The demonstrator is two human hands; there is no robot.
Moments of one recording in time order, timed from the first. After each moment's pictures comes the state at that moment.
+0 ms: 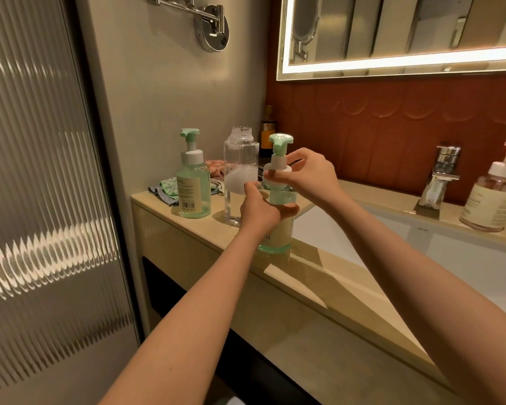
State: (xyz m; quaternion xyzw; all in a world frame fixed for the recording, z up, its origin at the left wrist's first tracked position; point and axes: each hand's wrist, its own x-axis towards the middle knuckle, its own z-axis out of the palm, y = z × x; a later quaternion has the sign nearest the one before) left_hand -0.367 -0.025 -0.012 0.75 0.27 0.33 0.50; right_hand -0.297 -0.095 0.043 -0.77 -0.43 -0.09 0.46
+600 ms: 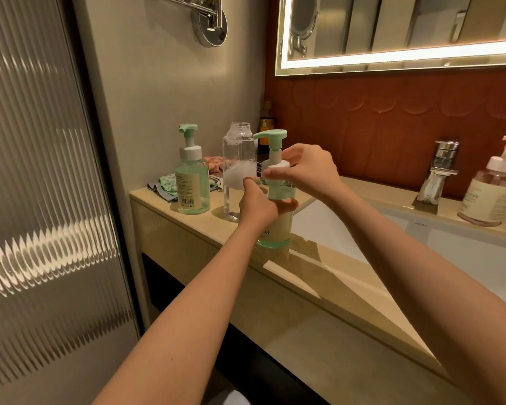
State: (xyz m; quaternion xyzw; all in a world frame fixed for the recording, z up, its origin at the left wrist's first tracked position) left_hand -0.366 -0.025 -0.010 0.75 0.27 0.32 0.50; right_hand -0.301 -0.096 0.048 -0.80 -0.44 -0.10 0.40
